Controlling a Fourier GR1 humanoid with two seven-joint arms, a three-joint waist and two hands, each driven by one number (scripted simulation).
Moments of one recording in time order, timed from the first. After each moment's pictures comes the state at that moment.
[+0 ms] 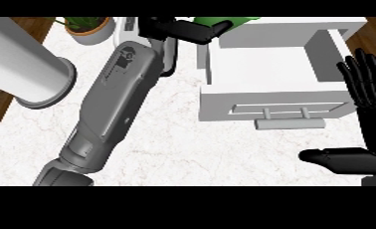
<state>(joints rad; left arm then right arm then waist) -1.06 0.00 -0.01 -0.85 0.19 0.16 -0.33 -0.05 -0.18 -0.19 -1.91 -0.06 0.22 -0.05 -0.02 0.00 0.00</state>
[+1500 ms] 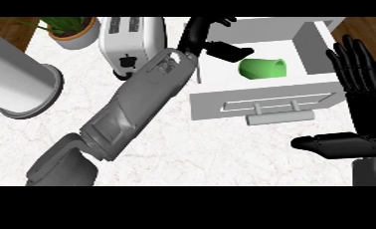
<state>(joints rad) -1.27 0.00 -0.58 -0.42 0.55 0.41 -0.28 -0.15 -0.18 -0.17 -1.85 -0.06 0.23 -0.05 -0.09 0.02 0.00</state>
